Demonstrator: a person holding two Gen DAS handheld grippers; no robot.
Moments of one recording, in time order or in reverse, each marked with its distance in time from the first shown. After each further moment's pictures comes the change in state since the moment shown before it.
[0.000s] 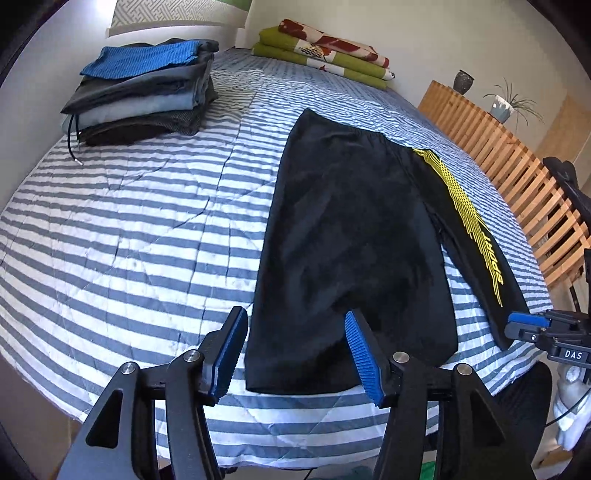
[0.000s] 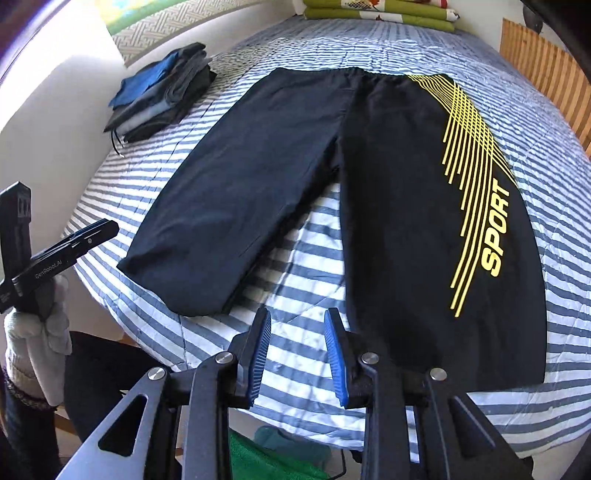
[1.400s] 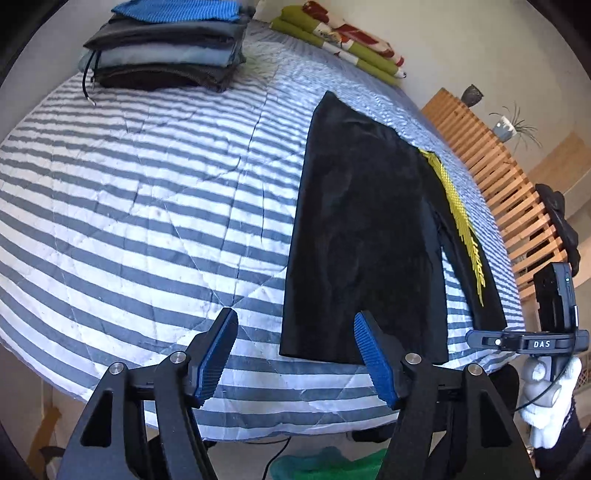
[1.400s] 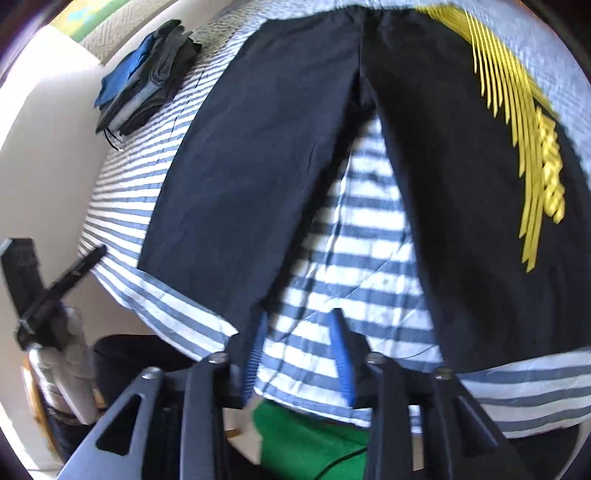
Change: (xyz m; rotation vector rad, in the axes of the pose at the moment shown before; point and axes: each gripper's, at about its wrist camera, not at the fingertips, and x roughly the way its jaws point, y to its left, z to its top) left arm 0.004 0.048 -0.002 -0.138 0.115 -0.118; right arm 0.047 0.005 0.001 0.200 0.208 0.186
